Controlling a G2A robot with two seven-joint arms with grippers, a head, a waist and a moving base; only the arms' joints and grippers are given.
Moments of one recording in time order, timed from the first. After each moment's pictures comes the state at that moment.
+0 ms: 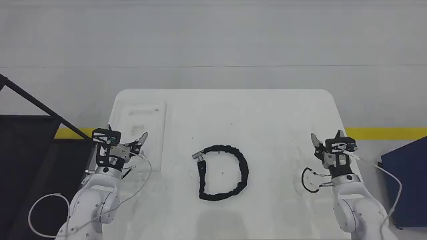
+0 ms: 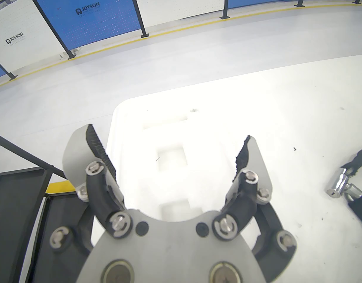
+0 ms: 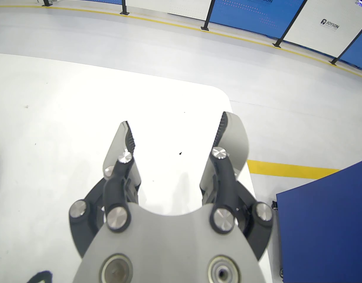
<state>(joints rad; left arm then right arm) 1.73 -1.15 -1.60 -1.80 1.33 0.00 0.00 -1.73 -1.15 1.60 -1.80 -1.33 0.00 0.00</state>
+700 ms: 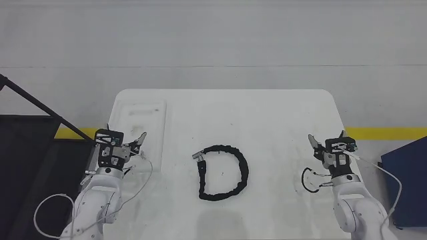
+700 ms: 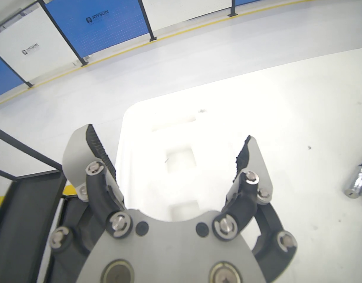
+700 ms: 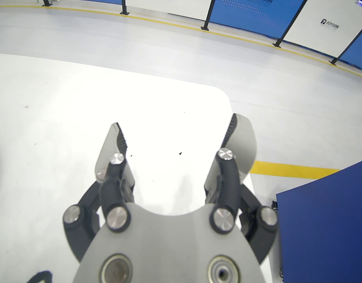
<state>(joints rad) 1.73 -1.16 -1.56 -1.81 1.48 0.12 -0.01 -1.73 -1.15 1.60 -1.80 -1.33 0.00 0.00</state>
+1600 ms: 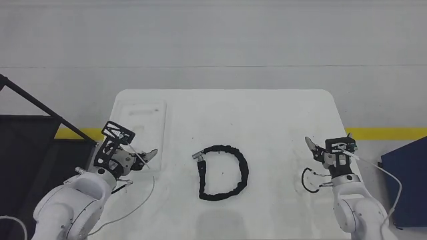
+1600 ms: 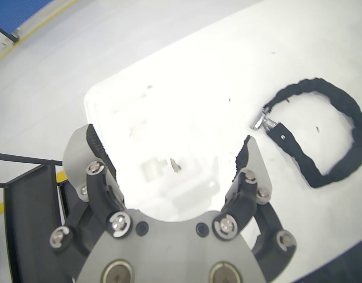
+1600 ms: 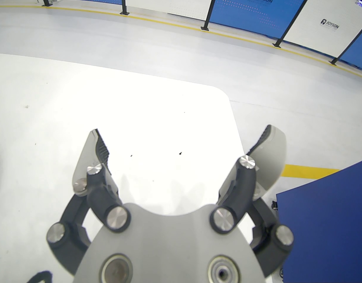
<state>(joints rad) 1.82 -1.14 -1.76 -2.29 1.21 -0.28 -0.79 -1.73 -1.15 1.60 -1.80 -1.33 0.00 0.00</state>
